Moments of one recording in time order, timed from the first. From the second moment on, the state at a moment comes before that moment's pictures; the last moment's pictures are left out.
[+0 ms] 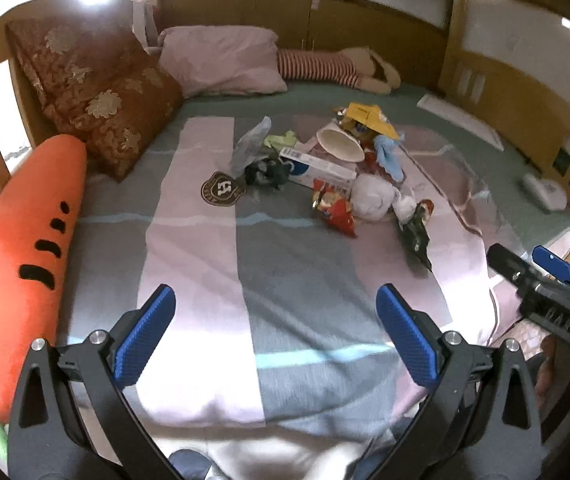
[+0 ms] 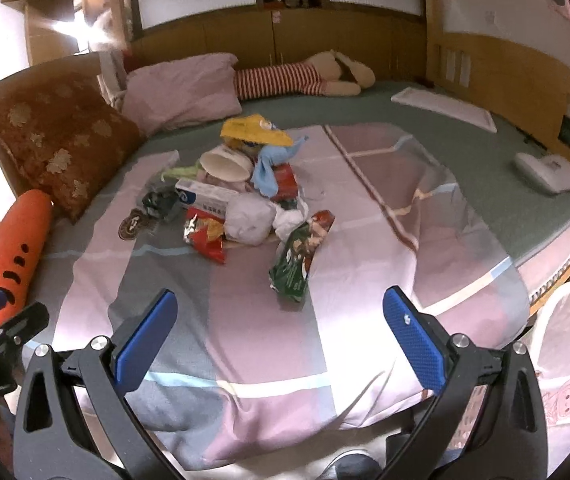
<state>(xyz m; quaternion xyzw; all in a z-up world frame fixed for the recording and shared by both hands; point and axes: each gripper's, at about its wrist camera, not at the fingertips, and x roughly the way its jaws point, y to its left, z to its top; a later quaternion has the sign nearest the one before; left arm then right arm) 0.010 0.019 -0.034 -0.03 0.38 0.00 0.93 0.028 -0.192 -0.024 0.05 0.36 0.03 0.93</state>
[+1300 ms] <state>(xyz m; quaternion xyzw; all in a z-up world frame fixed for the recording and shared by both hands) 0.283 0.051 -0.093 -0.04 0.45 -0.01 0.89 0.135 -0.203 -0.074 0.17 0.52 0.11 0.83</state>
